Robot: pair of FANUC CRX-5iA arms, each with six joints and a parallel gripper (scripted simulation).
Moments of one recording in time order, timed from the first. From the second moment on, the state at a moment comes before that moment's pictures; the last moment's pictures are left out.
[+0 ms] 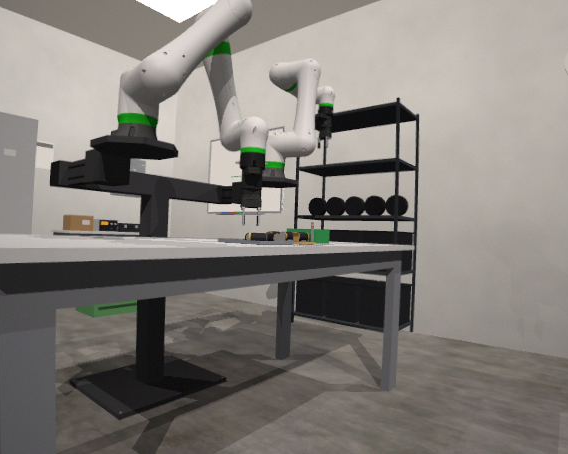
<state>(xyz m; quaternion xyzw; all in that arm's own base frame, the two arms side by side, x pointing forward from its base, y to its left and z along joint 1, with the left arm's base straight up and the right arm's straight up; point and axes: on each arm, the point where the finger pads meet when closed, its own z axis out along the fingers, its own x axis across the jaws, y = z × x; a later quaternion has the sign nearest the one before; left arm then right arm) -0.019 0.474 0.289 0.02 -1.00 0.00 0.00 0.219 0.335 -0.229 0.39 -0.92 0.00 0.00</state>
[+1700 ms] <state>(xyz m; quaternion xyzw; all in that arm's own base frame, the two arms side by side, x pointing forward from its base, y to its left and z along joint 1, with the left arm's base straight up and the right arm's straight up) -0.019 0.474 0.289 0.02 -1.00 0.00 0.00 0.219 0.335 -0.272 0.39 -0.92 0.00 0.00</state>
